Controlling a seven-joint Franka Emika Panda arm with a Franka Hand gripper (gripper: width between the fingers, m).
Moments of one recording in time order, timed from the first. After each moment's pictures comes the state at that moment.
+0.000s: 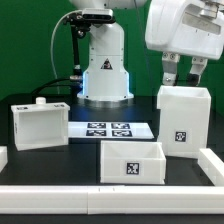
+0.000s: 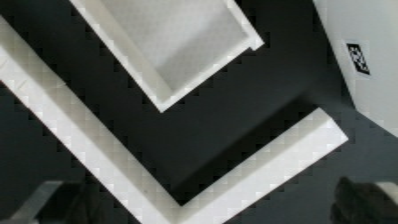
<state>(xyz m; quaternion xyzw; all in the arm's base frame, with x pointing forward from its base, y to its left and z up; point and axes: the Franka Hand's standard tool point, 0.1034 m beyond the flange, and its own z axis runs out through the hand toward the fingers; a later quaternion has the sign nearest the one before) 0.561 0.087 0.153 0.91 0.40 0.01 0.07</state>
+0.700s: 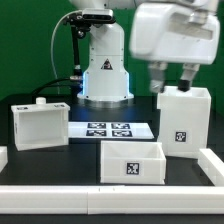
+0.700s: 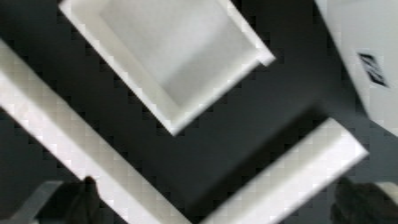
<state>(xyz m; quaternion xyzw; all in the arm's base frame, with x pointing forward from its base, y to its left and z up) 0.572 0.038 0.131 0.92 0.38 0.00 0.06</state>
